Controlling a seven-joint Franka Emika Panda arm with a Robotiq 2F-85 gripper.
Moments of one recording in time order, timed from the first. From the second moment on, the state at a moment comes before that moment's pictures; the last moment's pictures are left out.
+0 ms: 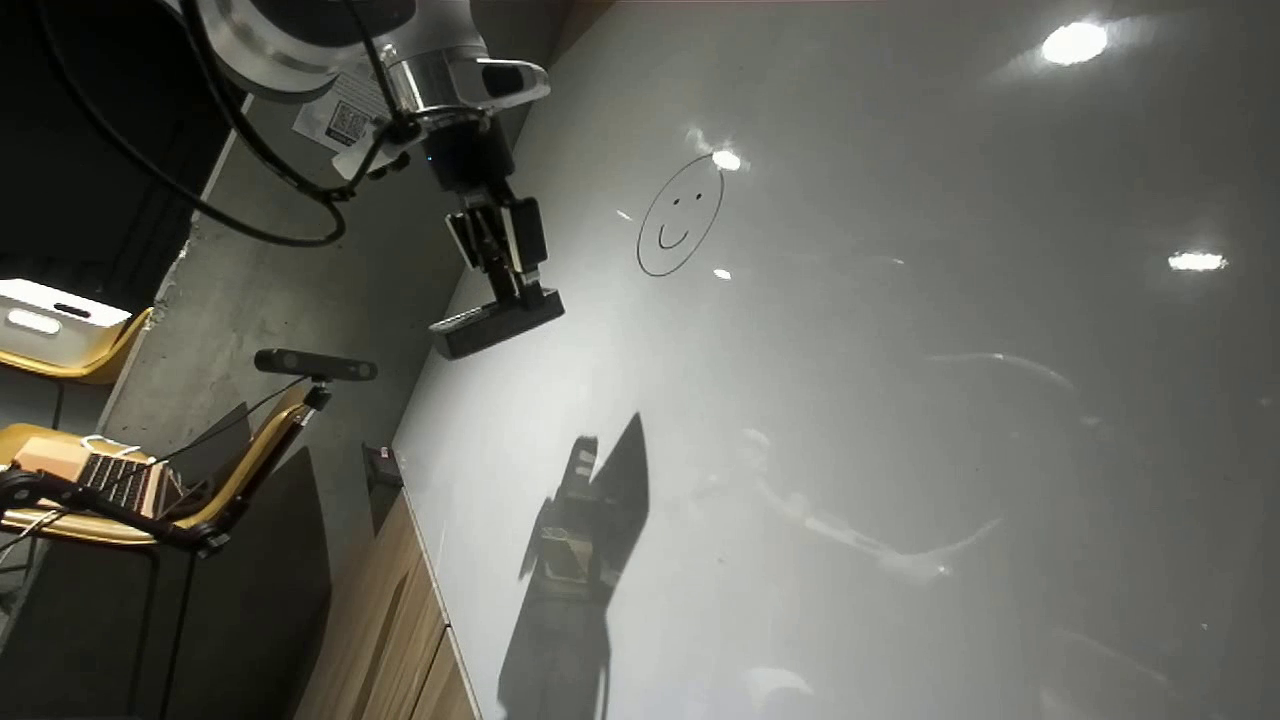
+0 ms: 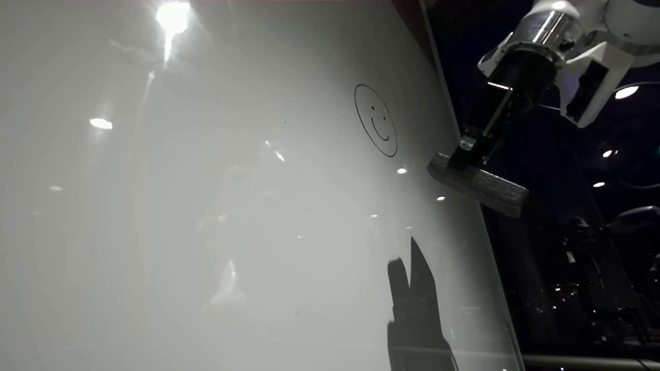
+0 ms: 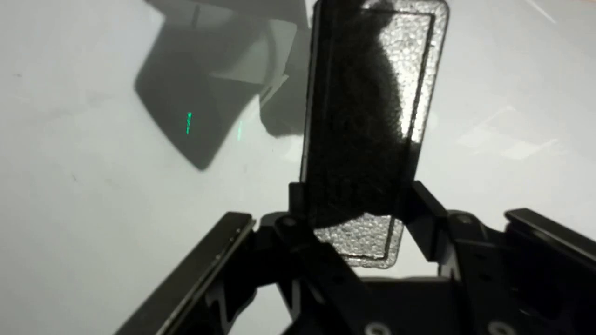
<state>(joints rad) 0.12 -0.75 0.12 -2.43 -0.03 2.45 0.09</state>
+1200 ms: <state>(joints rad) 0.02 -0.52 0.15 -2.09 -0.10 2.46 0.10</state>
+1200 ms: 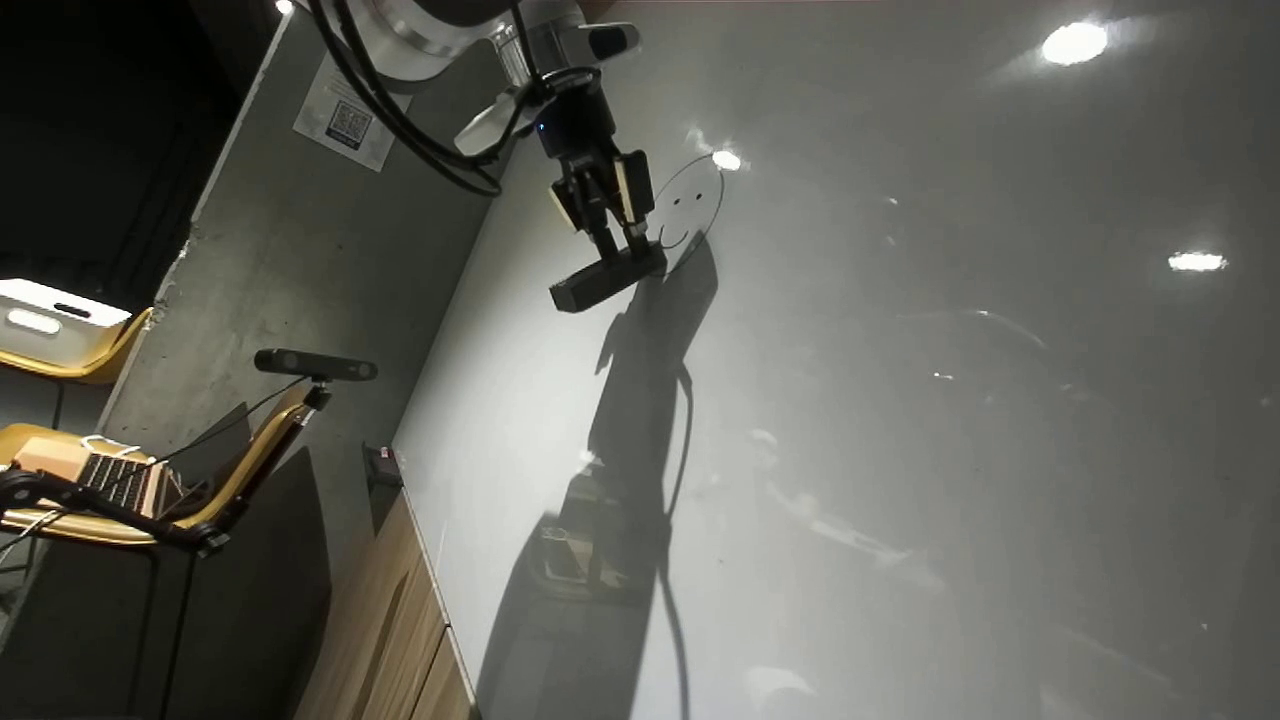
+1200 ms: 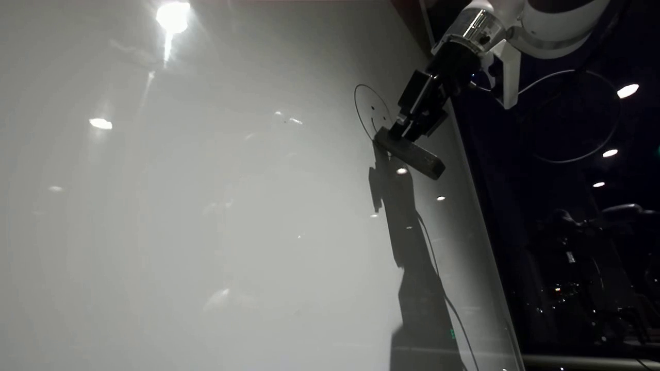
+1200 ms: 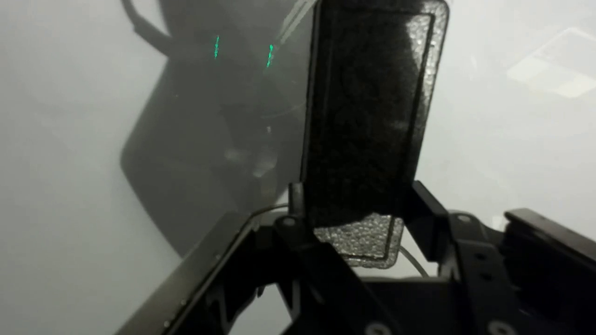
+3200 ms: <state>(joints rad) 0.01 -0.52 0.16 -2.08 -0.17 2.45 0.14</state>
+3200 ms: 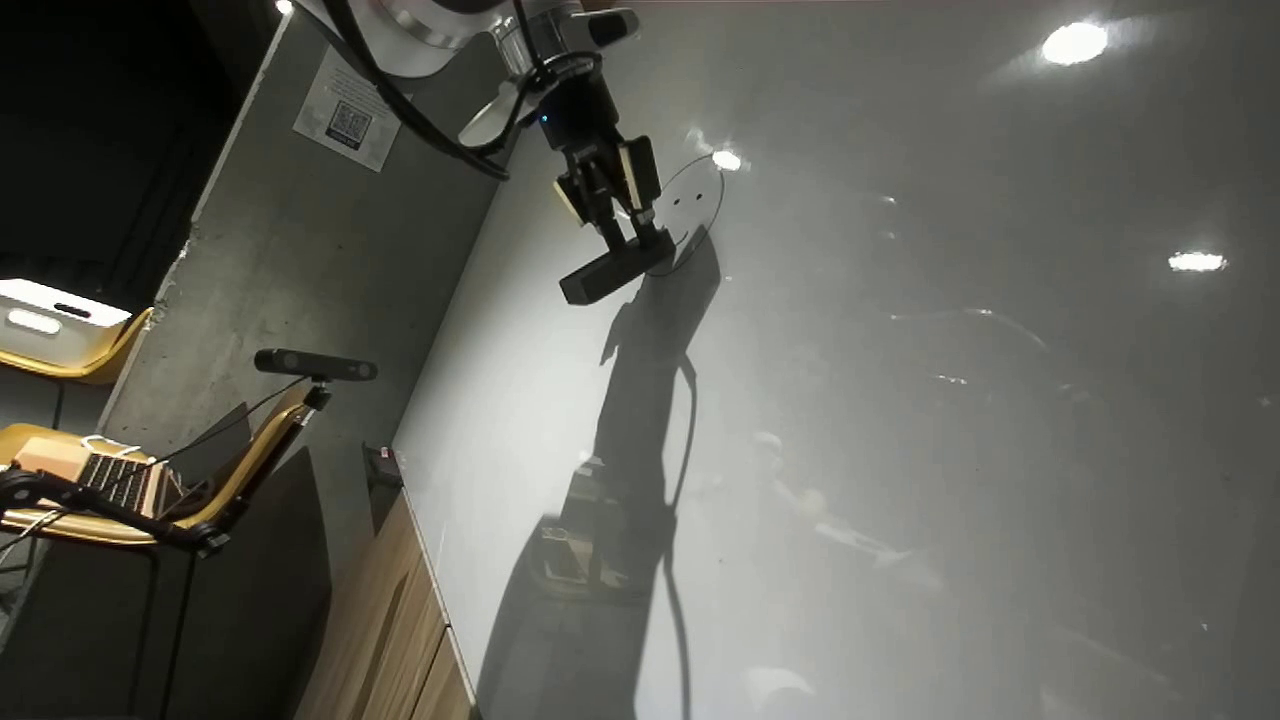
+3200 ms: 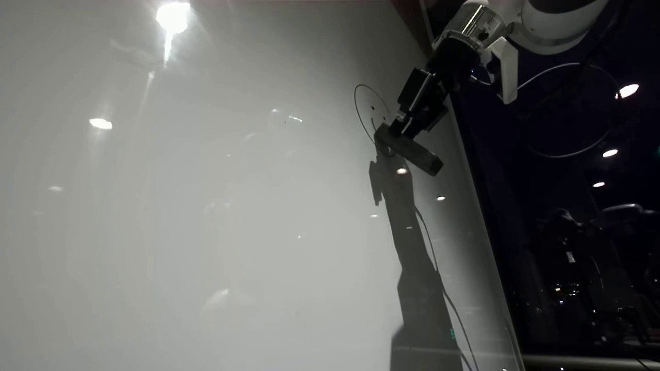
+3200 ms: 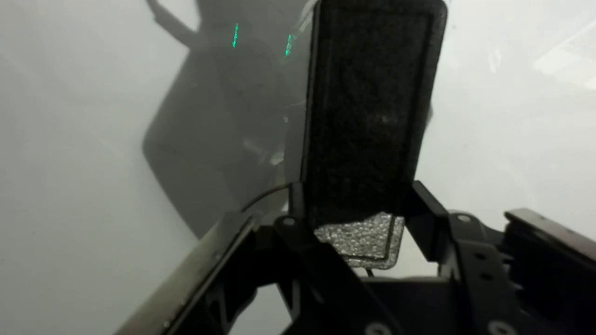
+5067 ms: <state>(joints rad) 0.00 -0.52 0.16 -2.07 -0.18 2.33 0.14</state>
